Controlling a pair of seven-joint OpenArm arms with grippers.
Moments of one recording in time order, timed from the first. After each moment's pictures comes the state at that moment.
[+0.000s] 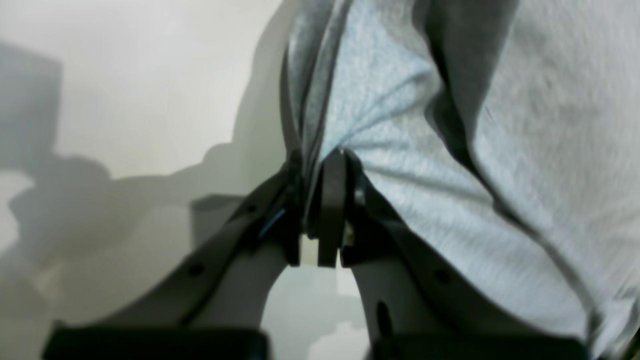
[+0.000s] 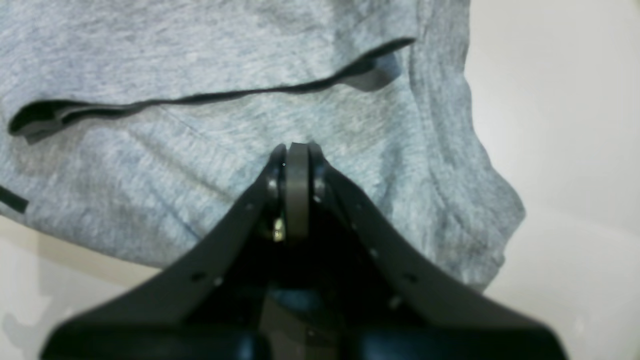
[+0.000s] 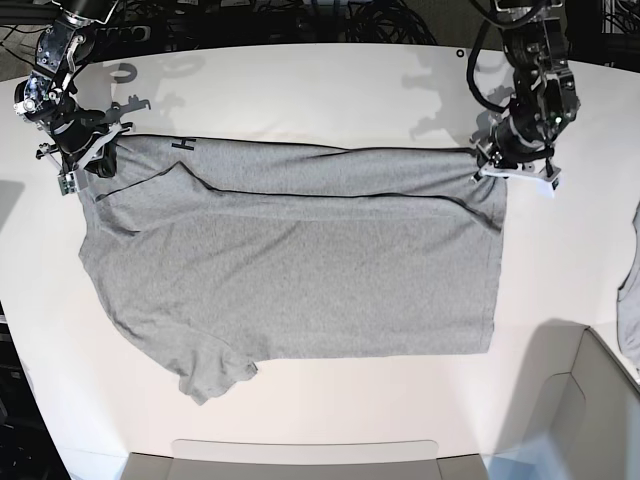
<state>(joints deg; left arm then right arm) 16.4 -14.7 -16.7 100.5 -40.4 -1.8 56.1 -11.7 15.2 33.0 81.8 7.8 43.9 -34.5</state>
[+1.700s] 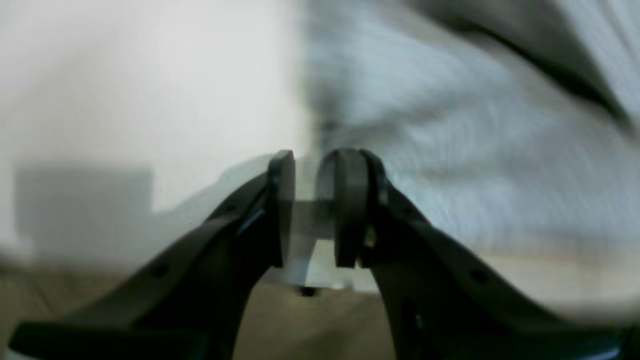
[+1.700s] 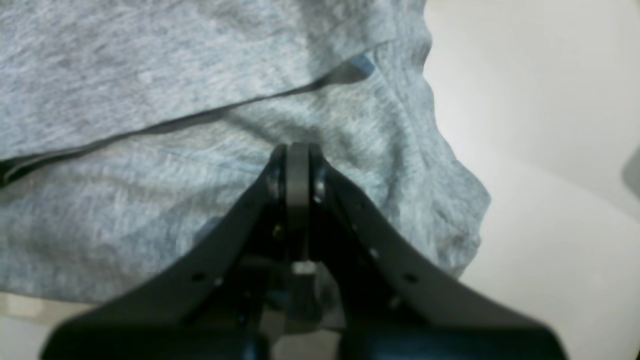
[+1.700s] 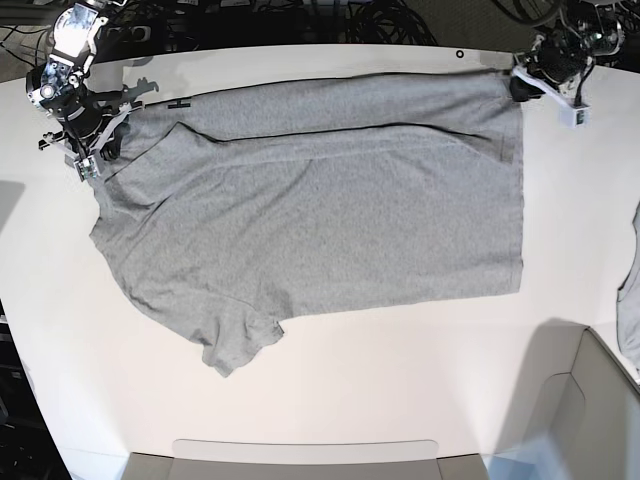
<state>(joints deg) 35.1 -16.9 -31.9 101.2 -39.7 -16.2 55.4 -15.2 10.0 33.4 90.3 -6.6 44.8 -34.6</state>
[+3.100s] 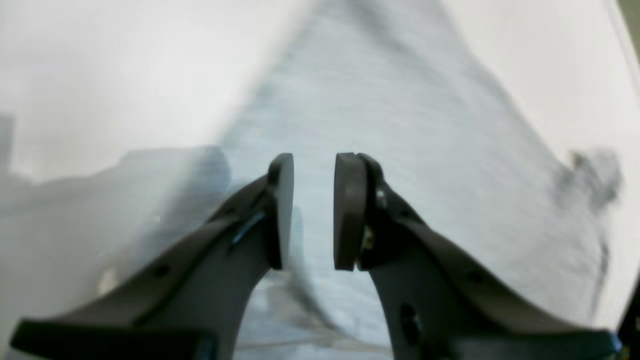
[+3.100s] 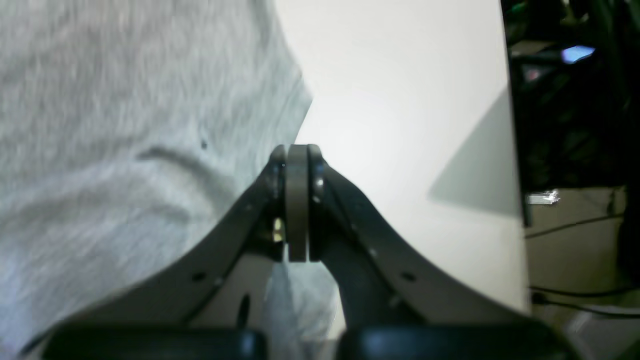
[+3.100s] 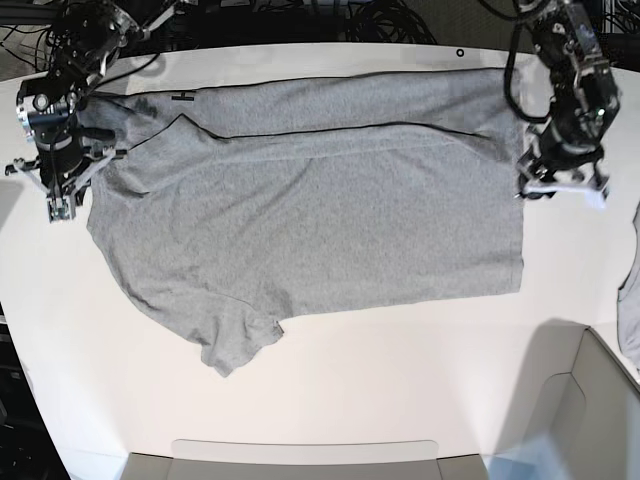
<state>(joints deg) 12.9 -14.8 -23.0 112.9 -39.7 -16.1 64.4 -1.9 -0.7 41.8 110.7 -12.9 44.9 -45.9</state>
